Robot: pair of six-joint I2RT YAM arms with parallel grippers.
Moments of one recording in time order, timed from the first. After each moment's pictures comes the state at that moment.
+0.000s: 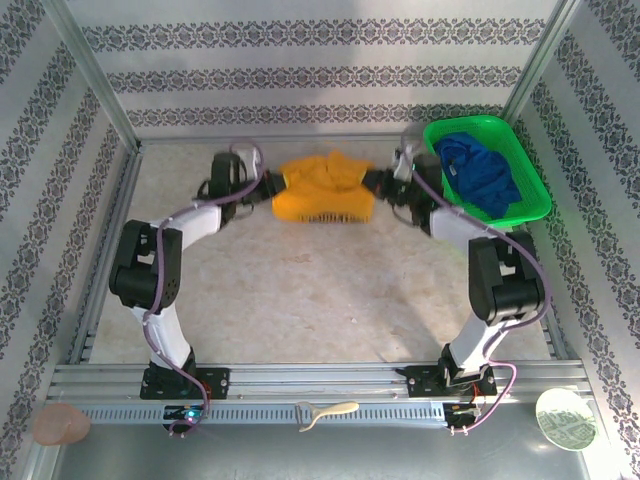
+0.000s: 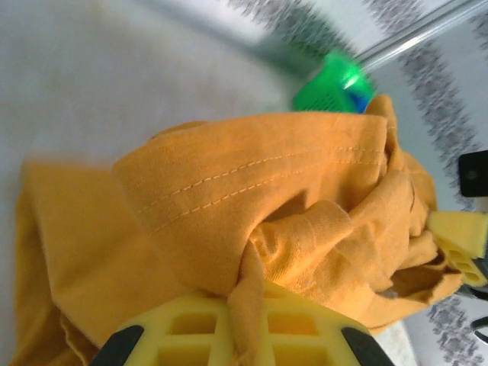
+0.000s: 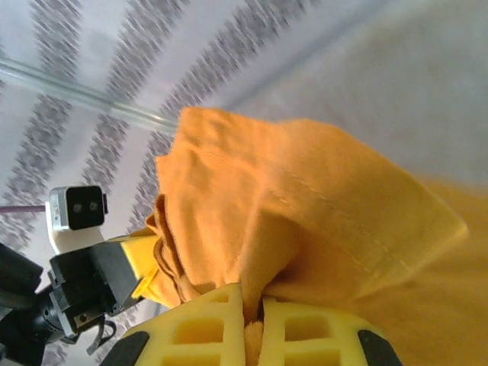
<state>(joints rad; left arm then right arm) -0.20 1.84 1.08 0.27 0.63 -0.65 0.18 1.70 0.95 0.34 -0.67 0.86</state>
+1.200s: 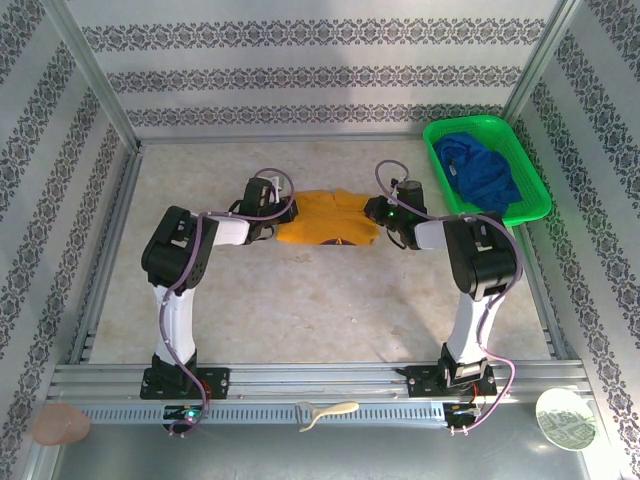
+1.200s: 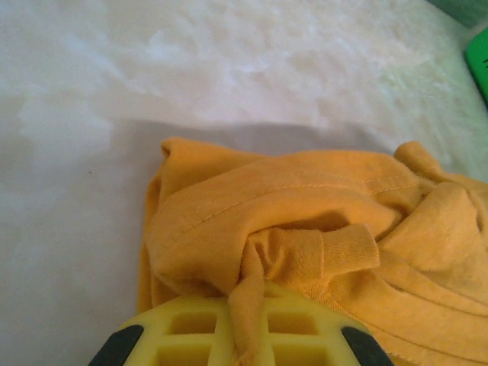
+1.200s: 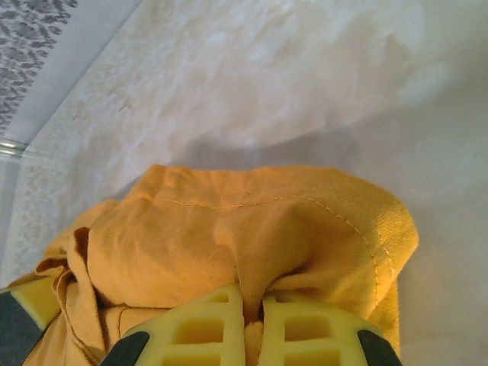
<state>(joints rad) -0.31 2.09 1.14 0.33 0.26 -0.53 0.19 1.95 0.94 0.41 -0.36 0.75</state>
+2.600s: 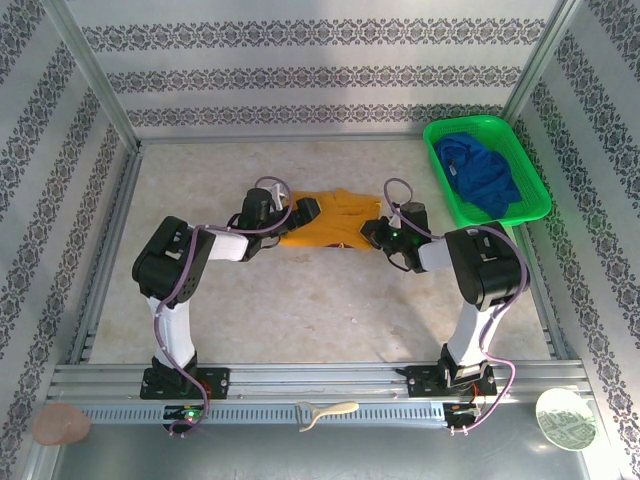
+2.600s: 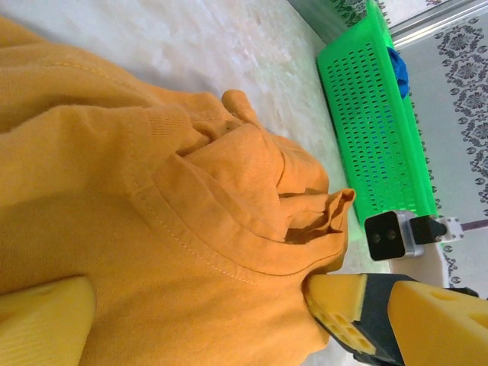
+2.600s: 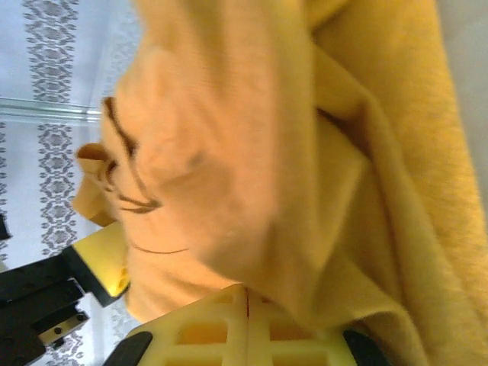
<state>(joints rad) -0.37 1.94 0.94 0.58 0.45 -0.87 0.21 1.83 0.69 0.56 -0.56 1.00</state>
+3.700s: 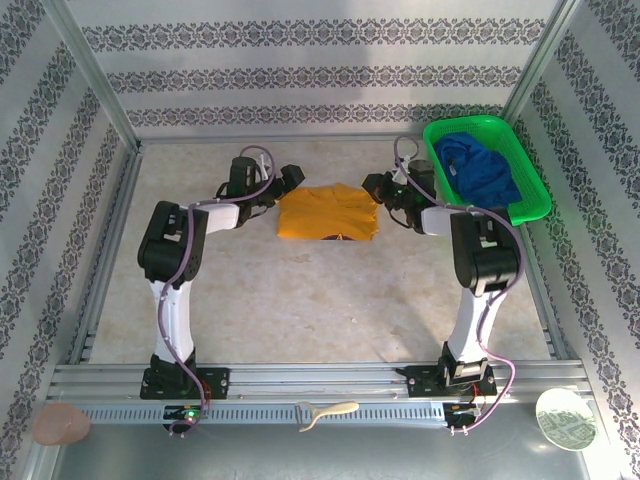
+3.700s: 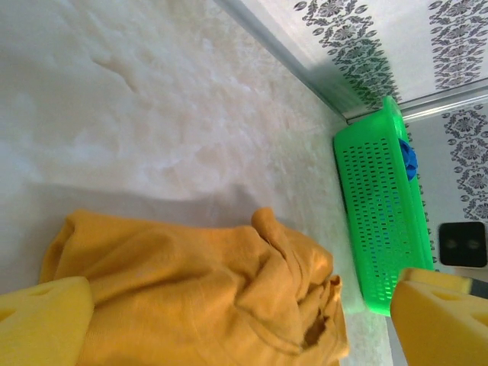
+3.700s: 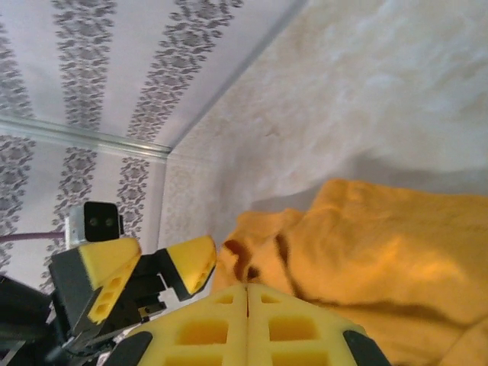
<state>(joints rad) -0.21 2.07 1.26 0.35 0.53 -0.85 0.13 1.92 1.04 0.49 -0.67 0.96</state>
